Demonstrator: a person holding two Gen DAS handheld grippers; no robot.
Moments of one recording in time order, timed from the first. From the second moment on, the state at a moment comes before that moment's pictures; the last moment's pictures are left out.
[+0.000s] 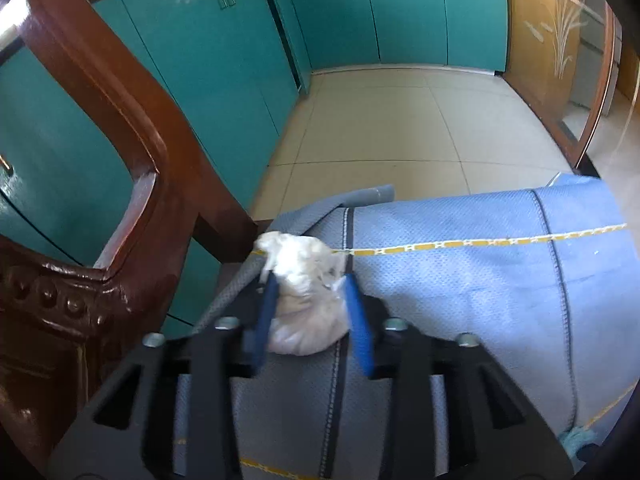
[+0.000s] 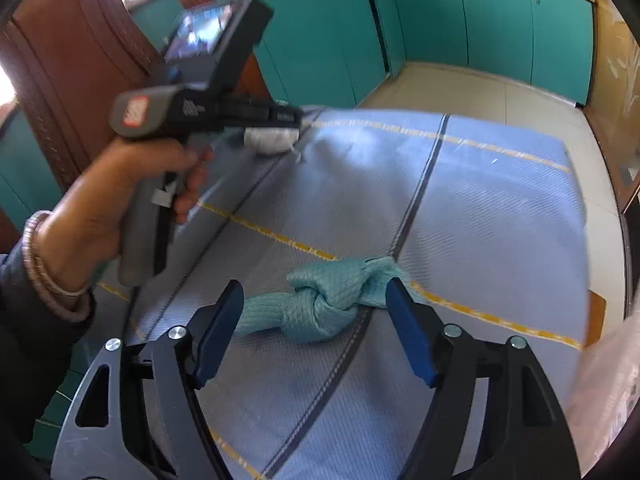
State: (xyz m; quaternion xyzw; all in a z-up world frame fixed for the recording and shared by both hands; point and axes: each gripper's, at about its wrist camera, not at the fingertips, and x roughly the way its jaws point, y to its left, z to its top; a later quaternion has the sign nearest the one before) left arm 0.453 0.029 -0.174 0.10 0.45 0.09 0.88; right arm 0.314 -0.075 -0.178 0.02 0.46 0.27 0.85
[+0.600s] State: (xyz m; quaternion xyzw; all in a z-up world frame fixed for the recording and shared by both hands) left arm 0.325 0.021 -0.104 -0.02 0.37 -0.04 0.93; right arm 0.266 -0.122 -0.161 0.02 0.43 0.19 0.88
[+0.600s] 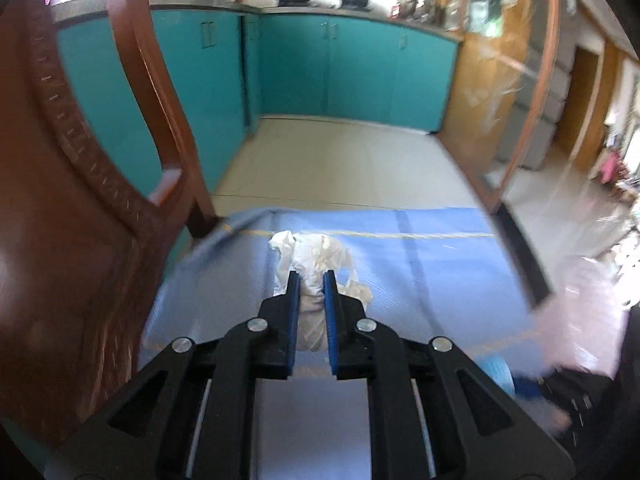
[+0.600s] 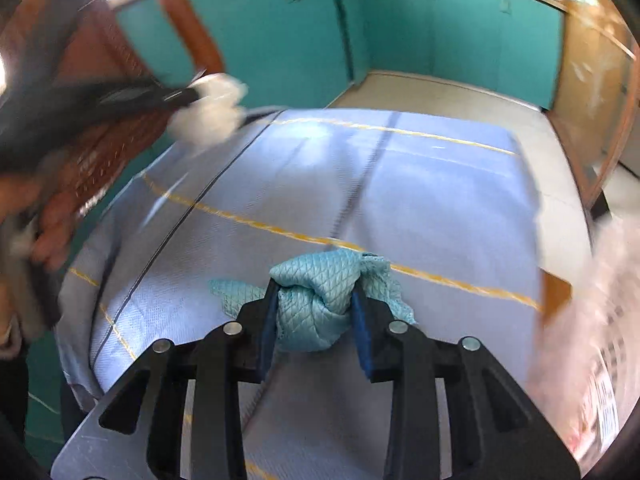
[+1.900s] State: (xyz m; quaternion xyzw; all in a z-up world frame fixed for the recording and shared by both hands) left arm 0.220 -0.030 -0.177 0.04 0.46 -0.03 0.89; right arm 0.226 -0.137 -0.155 0.01 0.41 0.16 0.90
